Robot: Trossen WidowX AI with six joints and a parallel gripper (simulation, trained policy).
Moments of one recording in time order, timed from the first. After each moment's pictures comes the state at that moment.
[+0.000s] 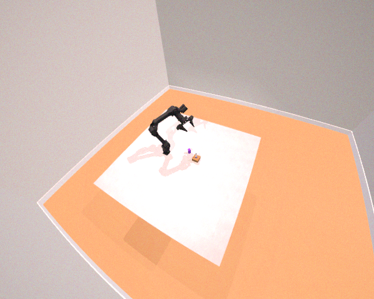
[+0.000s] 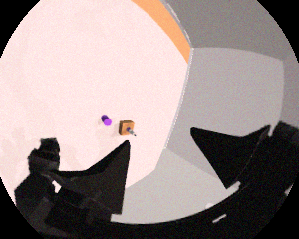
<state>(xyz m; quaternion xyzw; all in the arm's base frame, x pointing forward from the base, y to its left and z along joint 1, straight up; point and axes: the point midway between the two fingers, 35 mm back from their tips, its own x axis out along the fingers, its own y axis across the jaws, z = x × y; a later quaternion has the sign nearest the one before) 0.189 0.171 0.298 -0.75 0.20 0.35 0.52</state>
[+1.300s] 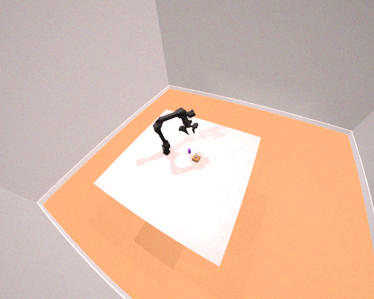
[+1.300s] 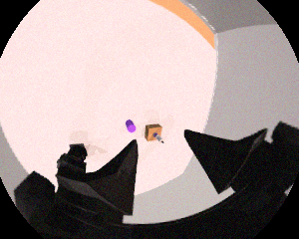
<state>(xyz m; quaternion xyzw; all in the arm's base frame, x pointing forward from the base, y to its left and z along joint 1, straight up) 0.205 0.173 0.246 -0.66 0.34 0.43 0.51</state>
